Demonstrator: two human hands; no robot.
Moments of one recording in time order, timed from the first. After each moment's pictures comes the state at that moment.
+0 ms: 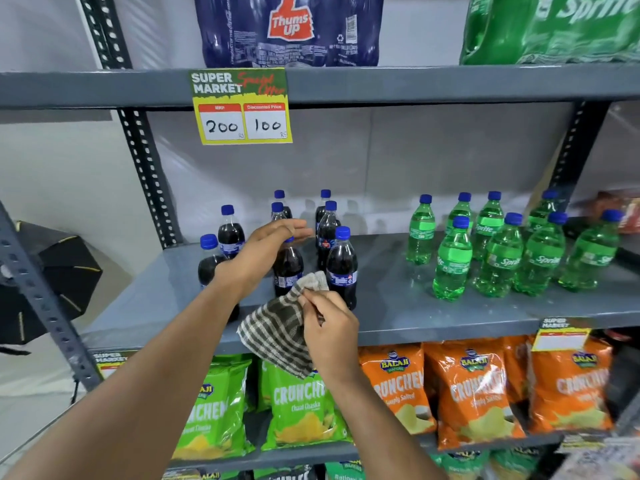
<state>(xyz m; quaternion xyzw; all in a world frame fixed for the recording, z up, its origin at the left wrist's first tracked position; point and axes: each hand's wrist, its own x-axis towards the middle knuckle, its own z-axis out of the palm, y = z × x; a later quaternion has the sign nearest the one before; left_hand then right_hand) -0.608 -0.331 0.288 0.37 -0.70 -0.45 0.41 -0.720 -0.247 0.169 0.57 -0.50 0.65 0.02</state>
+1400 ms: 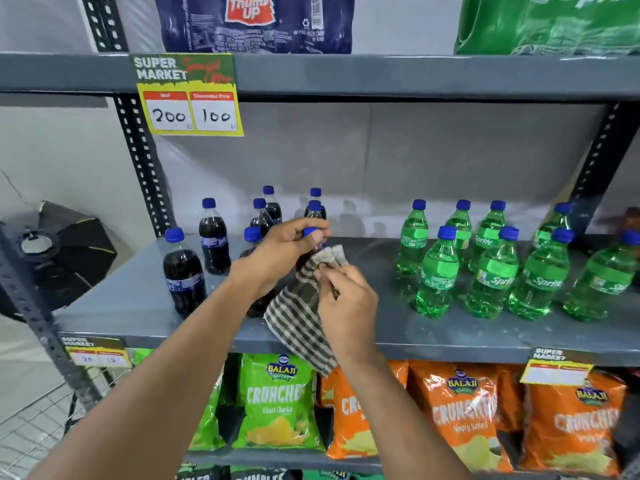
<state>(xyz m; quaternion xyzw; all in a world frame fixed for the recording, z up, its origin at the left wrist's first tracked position) -0.688 -0.320 0.285 0.36 -0.69 -0.45 0.43 -0.809 -0.270 0.195 0.60 -0.48 0.64 0.08</state>
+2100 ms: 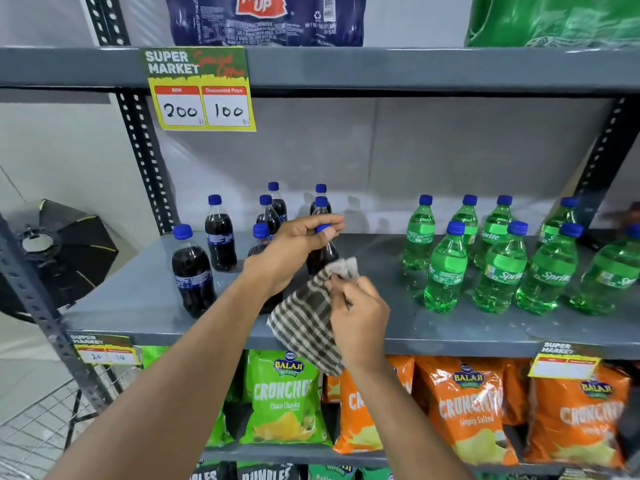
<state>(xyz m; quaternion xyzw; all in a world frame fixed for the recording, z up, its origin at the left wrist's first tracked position) -0.689 -0.321 0.283 0.32 -0.68 -0.49 0.44 -0.806 -0.262 0.176 0.57 -0.48 0.67 0.06</state>
